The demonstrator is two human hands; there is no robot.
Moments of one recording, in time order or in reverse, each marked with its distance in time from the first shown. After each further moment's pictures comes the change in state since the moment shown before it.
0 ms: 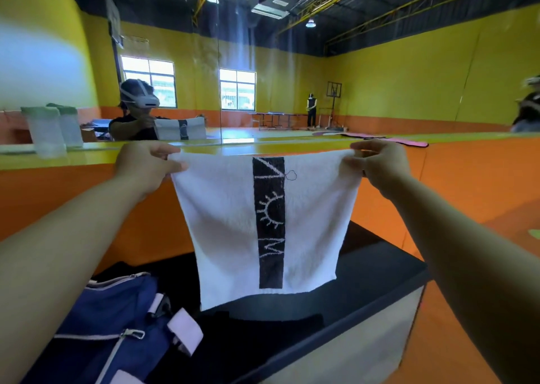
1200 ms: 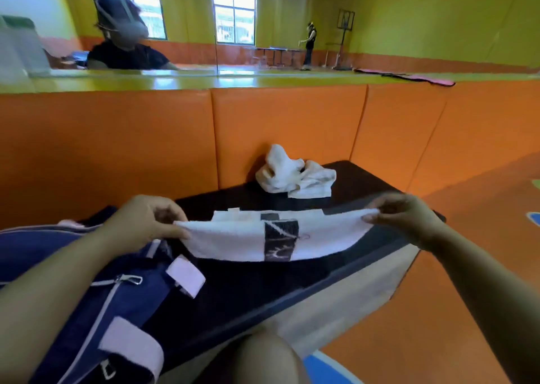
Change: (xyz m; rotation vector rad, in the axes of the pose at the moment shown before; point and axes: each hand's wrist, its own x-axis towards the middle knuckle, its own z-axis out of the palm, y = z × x) left_hand -0.081 -0.129 0.012 0.217 -0.660 -0.022; right_hand -0.095 0.135 -0.016 -0.133 -0.543 0.192
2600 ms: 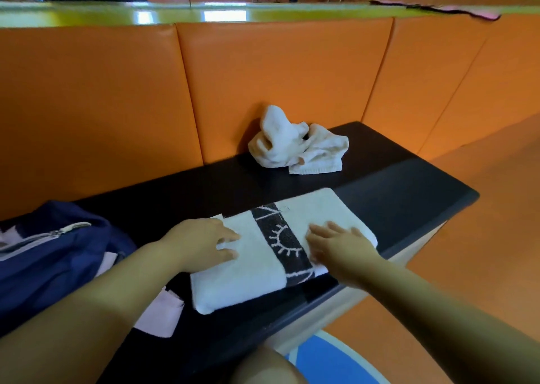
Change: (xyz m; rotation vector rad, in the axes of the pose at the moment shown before) left_hand 0.114 -0.053 0.129 0.674 -0.439 0.105; right_hand 0.057 0.069 0.130 -0.966 -0.449 0.011
